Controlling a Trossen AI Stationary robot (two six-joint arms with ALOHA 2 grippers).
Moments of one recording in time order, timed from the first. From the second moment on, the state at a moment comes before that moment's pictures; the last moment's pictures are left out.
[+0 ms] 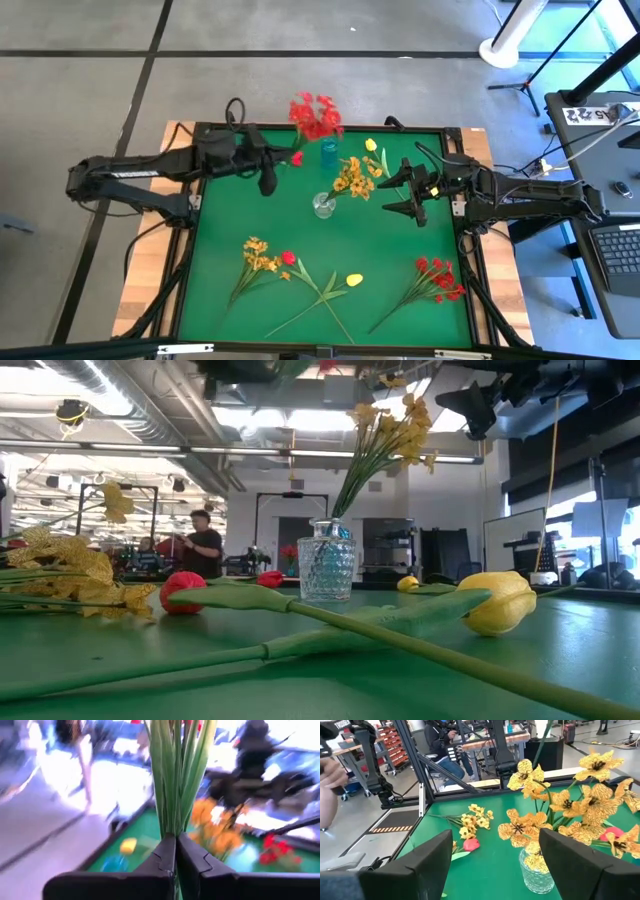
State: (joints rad) left arm 0.18 1.05 0.89 0.01 -0.21 -0.08; right arm -0.16 0.77 0.57 0.04 -0.33 0.13
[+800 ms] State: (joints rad) left arm 0.53 1.63 0.80 1.14 0.13 -0.13; right arm -0.16 0.79 0.57 -0.02 -0.22 0.17
